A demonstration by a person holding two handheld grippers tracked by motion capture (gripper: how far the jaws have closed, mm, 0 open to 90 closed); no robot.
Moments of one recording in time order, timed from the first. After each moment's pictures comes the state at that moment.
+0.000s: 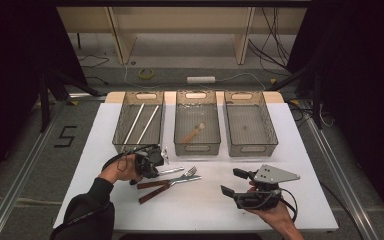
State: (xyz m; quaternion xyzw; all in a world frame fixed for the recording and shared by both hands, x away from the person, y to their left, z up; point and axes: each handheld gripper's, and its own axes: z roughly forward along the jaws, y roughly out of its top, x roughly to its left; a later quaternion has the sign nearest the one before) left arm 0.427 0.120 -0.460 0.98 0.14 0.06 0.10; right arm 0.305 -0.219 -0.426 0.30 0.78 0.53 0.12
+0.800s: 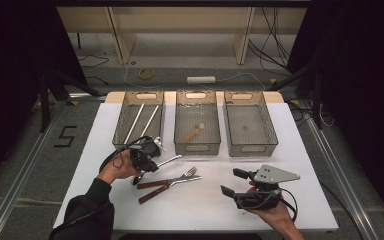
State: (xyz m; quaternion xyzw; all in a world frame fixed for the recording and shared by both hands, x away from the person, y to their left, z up) left arm 0.435 0.135 -0.442 0.95 0.26 0.05 0.16; right arm 0.305 -0.219 -0.426 0.30 0.78 0.53 0.12
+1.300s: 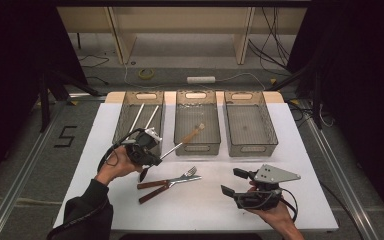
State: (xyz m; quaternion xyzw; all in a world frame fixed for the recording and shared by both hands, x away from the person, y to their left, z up) left arm 0.431 0.140 -0.411 0.92 0.30 0.03 0.26; right arm 0.305 -0.219 -0.426 0.30 0.78 0.53 0.12
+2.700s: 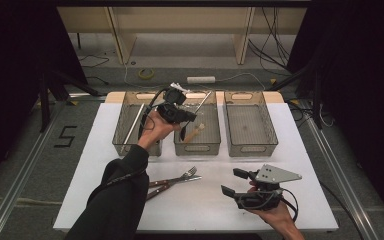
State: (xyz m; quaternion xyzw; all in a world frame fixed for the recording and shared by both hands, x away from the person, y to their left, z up) left arm 0.507 0.056 -0.341 0.84 0.37 0.07 0.39; right arm 0.305 -0.221 -0.425 0.30 0.78 0.54 0.12
